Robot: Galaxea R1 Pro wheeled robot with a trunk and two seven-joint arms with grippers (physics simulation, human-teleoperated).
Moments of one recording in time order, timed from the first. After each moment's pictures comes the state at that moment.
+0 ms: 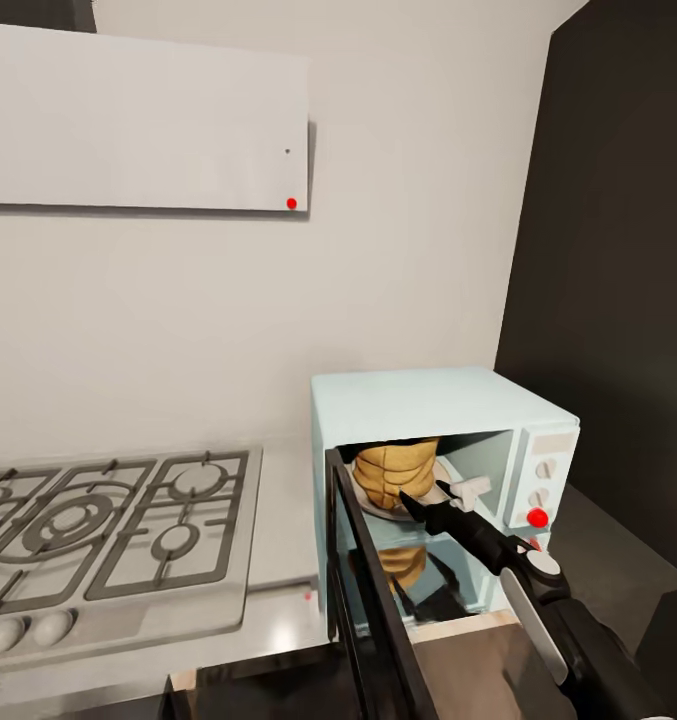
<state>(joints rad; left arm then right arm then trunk) 0.00 -0.01 0.07 -0.10 0.24 0.01 -0.07 -0.39 -0.16 0.15 -1.22 -0.32 0.15 0.40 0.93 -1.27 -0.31</state>
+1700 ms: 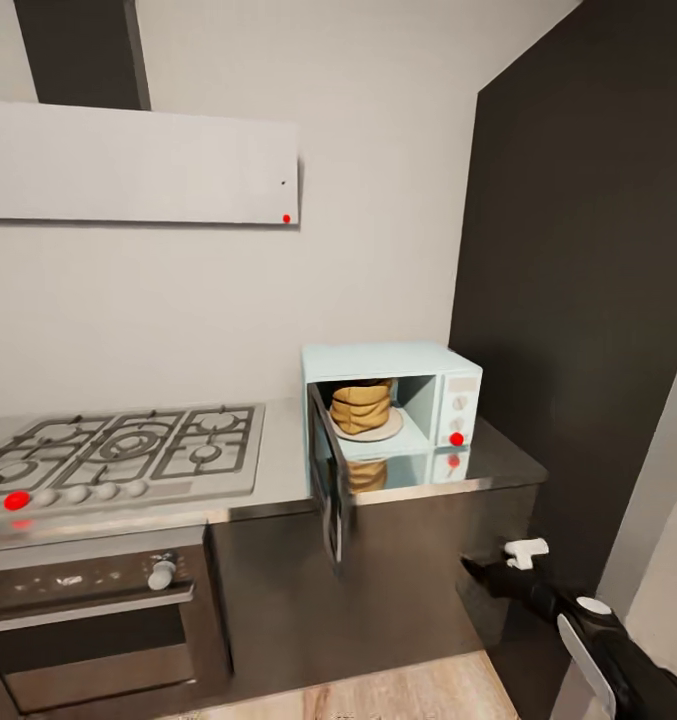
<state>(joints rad) 0.00 -0.01 0.07 -0.10 0.24 0.01 -0.07 -0.39 -0.27 0.03 -0.85 -0.22 0.18 0.39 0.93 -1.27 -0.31</state>
